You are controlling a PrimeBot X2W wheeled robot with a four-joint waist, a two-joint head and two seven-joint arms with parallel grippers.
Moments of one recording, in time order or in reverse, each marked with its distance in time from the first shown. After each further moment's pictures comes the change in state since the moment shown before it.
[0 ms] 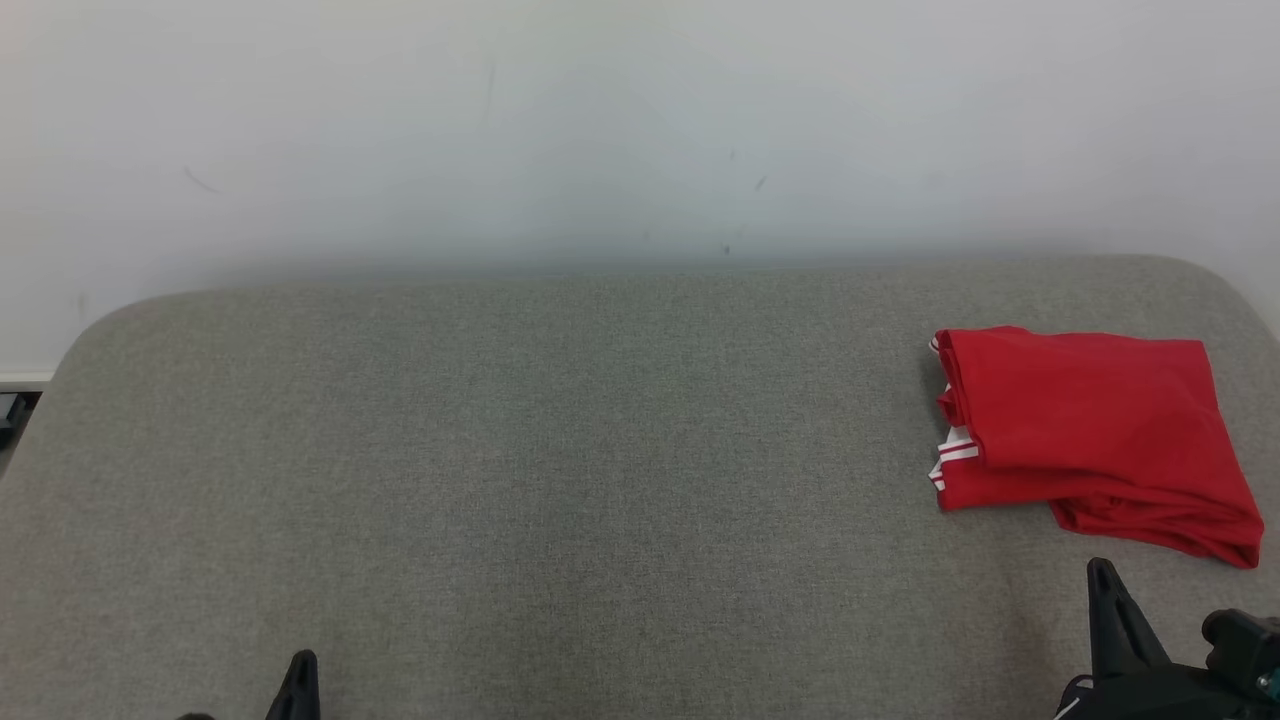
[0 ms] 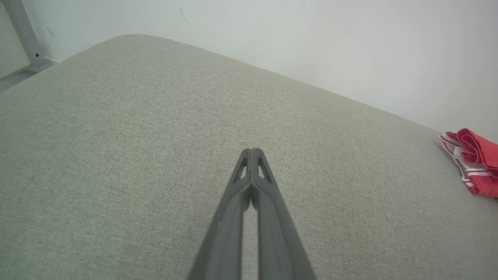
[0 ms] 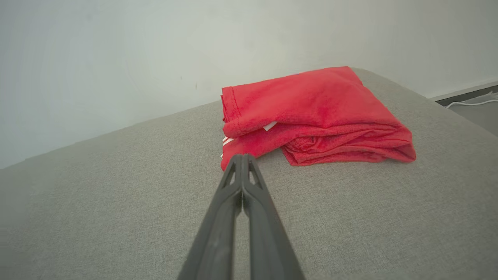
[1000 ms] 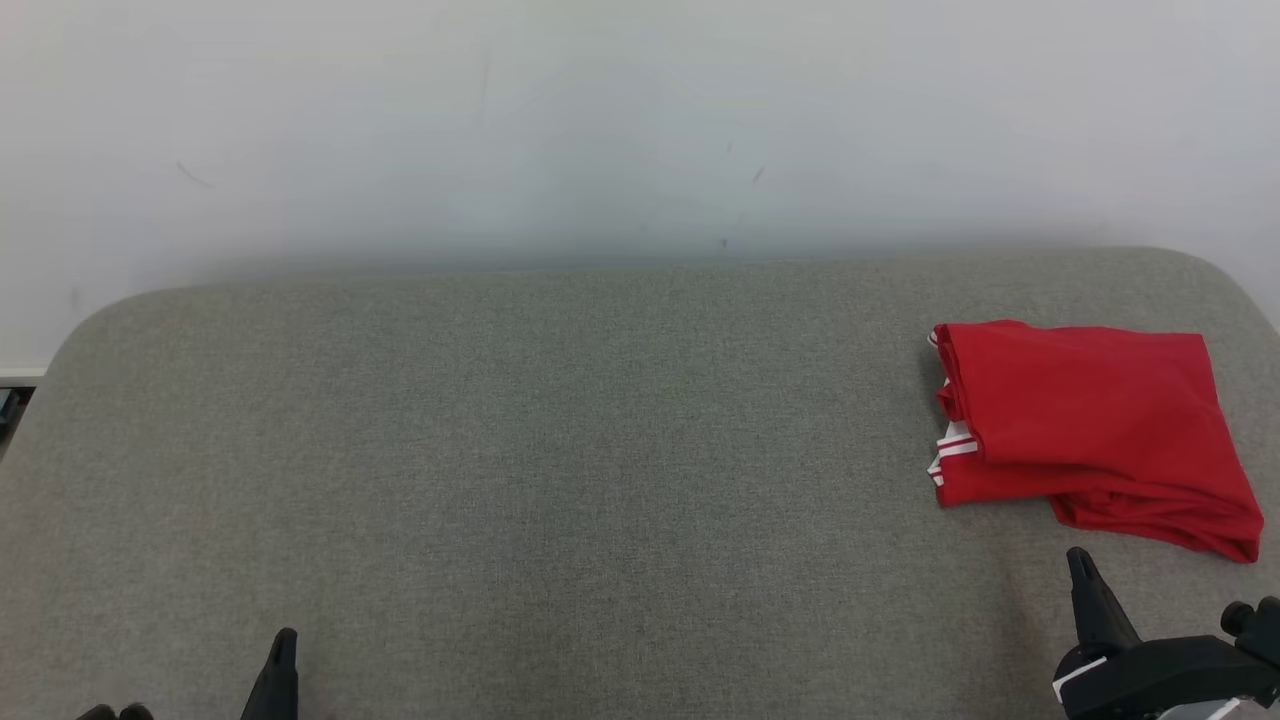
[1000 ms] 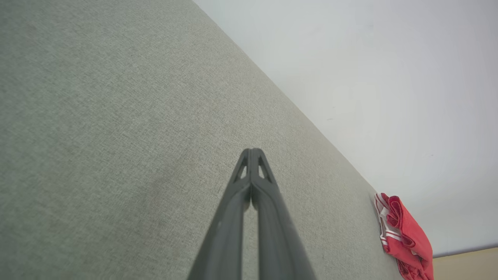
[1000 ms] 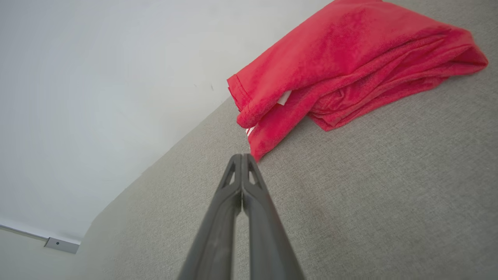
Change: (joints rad) left arm -0.071 -0.023 0.081 0.069 -0.441 -0.073 0.062; right arm -0.065 0.037 -0.033 0.064 0.411 0.072 0.071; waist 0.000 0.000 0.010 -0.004
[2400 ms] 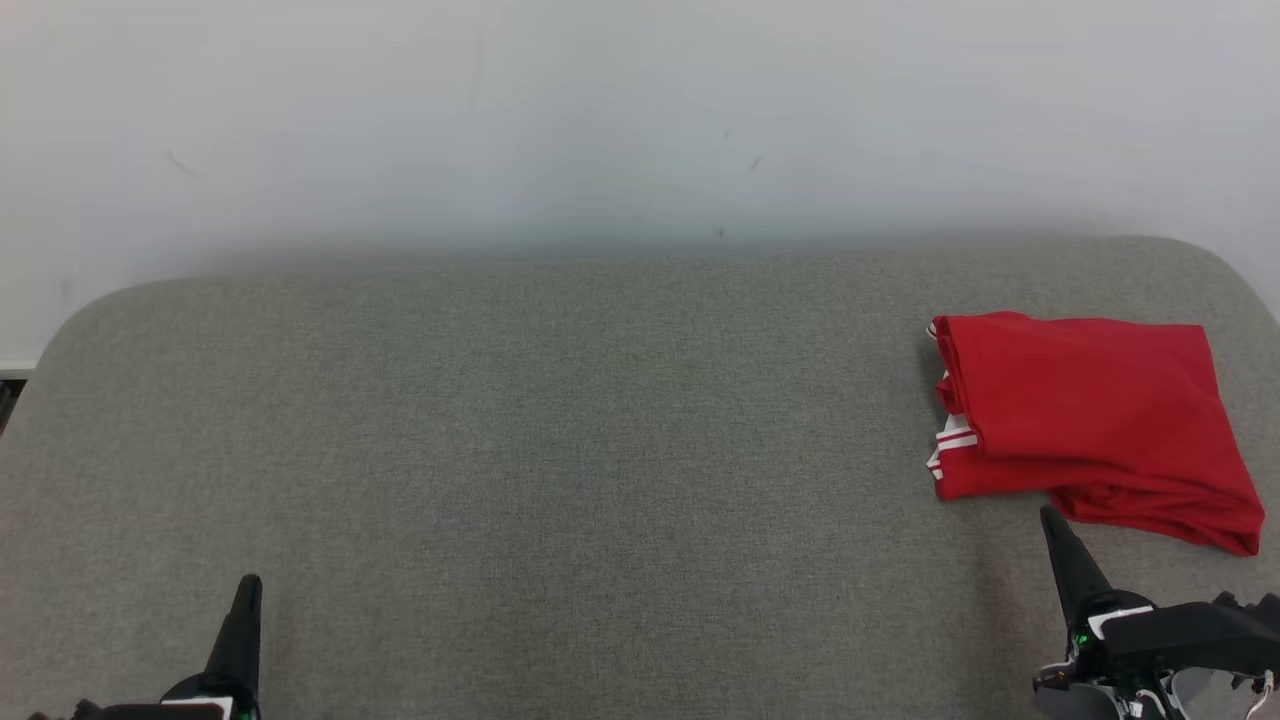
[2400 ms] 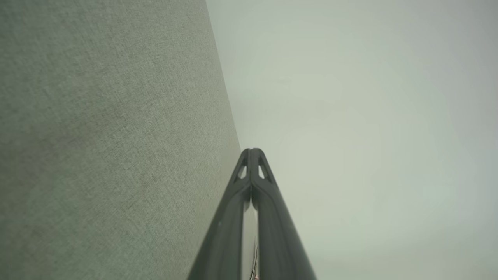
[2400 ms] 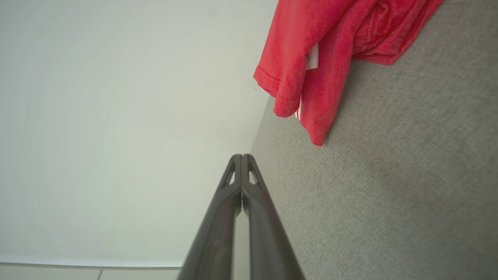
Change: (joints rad) left arm -0.111 -0.036 0.116 0.106 -0.594 -0.111 0.072; right arm -0.101 0.051 -0.047 0.091 0.557 0.107 0.093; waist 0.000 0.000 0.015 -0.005
